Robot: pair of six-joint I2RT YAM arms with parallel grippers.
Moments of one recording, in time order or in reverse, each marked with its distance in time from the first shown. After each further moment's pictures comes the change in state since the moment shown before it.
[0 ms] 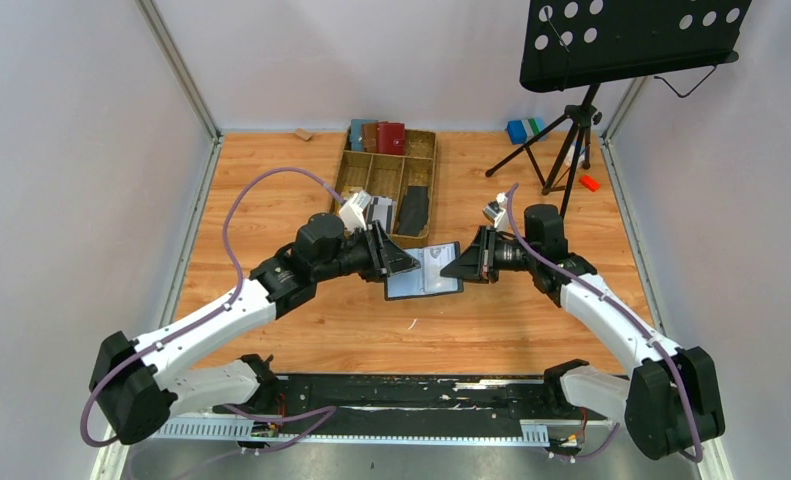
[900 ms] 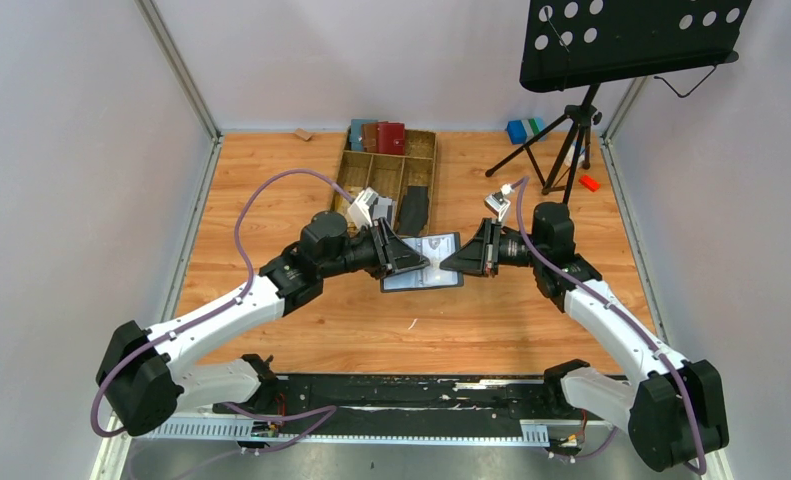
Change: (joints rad) left arm -0.004 0.078 -0.024 0.201 0.109 -0.105; right arm 0.007 -0.061 -0.010 0.194 -0.070 0.102
